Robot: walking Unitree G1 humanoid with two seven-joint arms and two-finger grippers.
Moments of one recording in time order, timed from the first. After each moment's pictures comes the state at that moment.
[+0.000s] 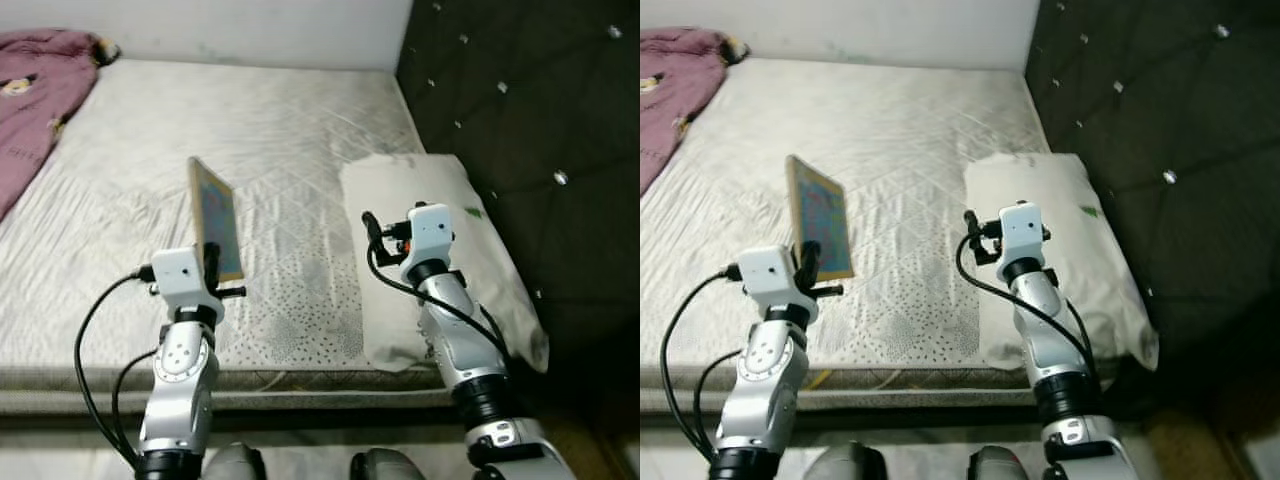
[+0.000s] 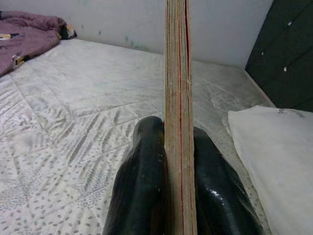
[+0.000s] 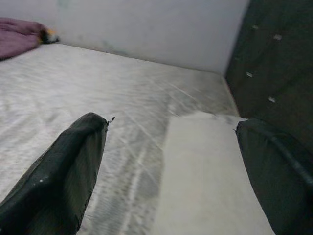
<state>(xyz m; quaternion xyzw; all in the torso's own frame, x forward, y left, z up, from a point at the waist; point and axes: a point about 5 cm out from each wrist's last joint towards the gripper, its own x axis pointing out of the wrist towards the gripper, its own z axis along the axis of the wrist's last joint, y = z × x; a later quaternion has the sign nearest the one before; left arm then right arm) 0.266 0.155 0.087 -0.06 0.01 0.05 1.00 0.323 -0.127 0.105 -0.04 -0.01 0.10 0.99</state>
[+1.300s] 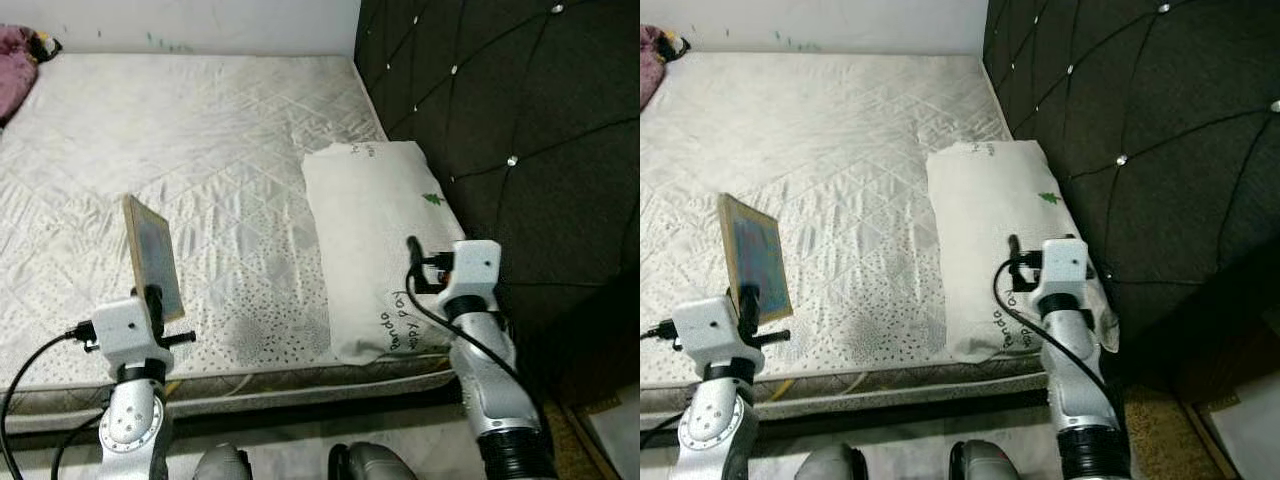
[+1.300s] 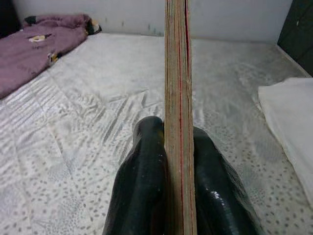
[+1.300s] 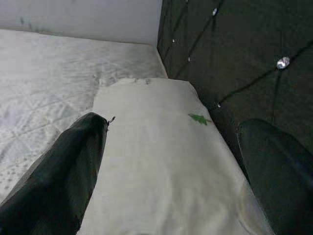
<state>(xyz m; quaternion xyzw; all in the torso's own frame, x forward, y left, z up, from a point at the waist) 0.207 0.198 0.075 0.01 0.02 0.13 0.99 0.284 -0.167 0.086 -0.03 0.01 0.00 1.00</state>
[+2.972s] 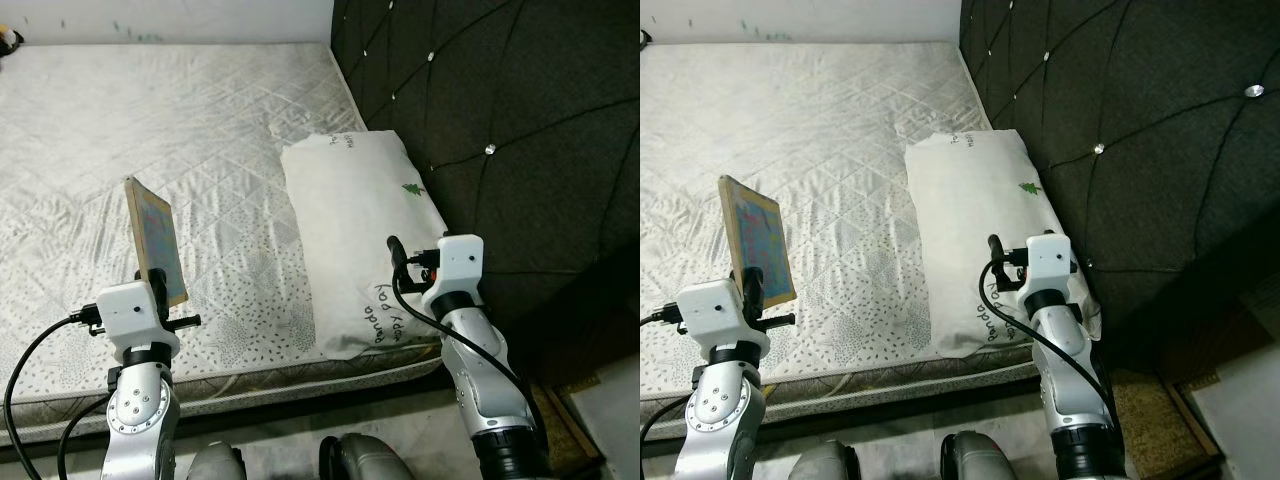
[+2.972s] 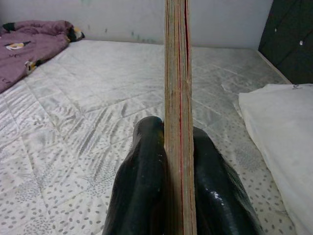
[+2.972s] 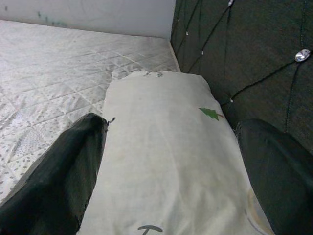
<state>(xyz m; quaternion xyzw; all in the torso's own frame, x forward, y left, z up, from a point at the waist) 0.221 0.192 0.088 0.01 0.00 0.13 0.99 0.286 -0.151 0.095 -0.03 0.01 0.06 1.00</state>
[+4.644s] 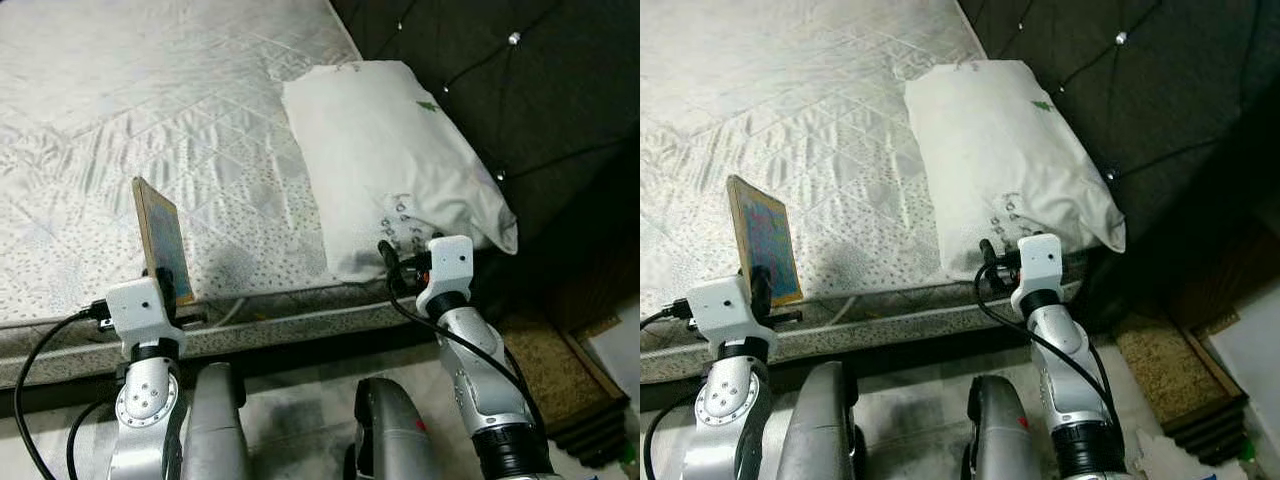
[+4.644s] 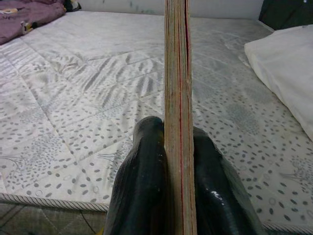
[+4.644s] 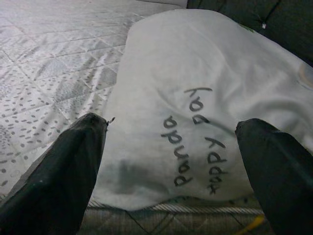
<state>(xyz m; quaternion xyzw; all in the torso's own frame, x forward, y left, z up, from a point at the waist) 0.225 0.188 0.086 0.00 0.01 0.13 0.99 0.287 -0.147 0.090 -0.03 0.02 0.09 1.00</state>
